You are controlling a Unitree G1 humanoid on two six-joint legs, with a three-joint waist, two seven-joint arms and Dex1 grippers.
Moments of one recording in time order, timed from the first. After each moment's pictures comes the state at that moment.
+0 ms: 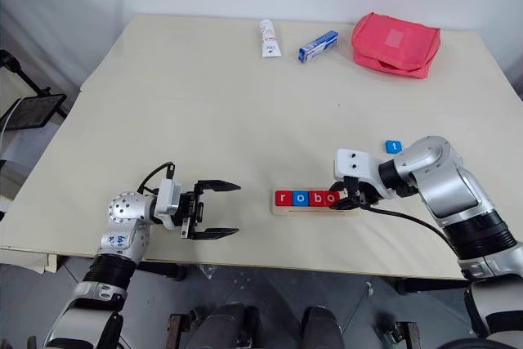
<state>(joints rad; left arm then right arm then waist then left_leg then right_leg) -0.43 0.39 -0.02 0.43 -0.40 -0.35 -1.43 -0.68 -0.89 0.30 0.07 0.05 0.41 1.41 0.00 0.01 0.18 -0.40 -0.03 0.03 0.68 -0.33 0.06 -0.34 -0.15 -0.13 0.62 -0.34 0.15</state>
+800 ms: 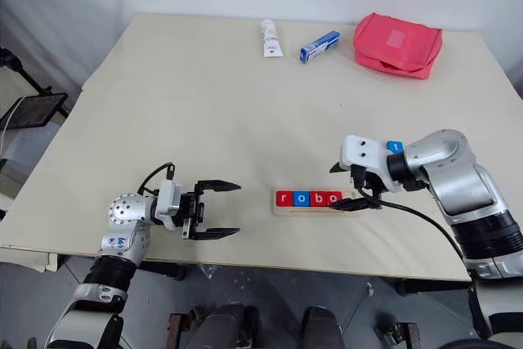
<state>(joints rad) -0.43 0.38 -0.02 0.42 -0.40 -0.36 -1.41 -0.57 -0.90 0.11 -0.01 0.16 0.47 1.33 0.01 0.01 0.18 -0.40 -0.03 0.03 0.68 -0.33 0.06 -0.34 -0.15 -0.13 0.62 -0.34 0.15</state>
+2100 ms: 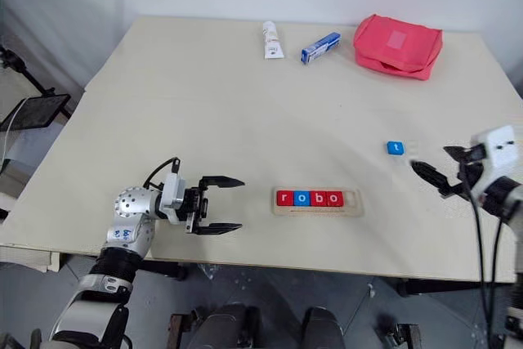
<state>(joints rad) -0.48 0.37 -0.02 0.47 -0.40 -0.34 -1.44 -0.35 -0.80 -0.40 0.24 0.34 0.46 0.81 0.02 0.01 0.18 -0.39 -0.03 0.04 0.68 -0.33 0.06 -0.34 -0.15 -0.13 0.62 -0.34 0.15</state>
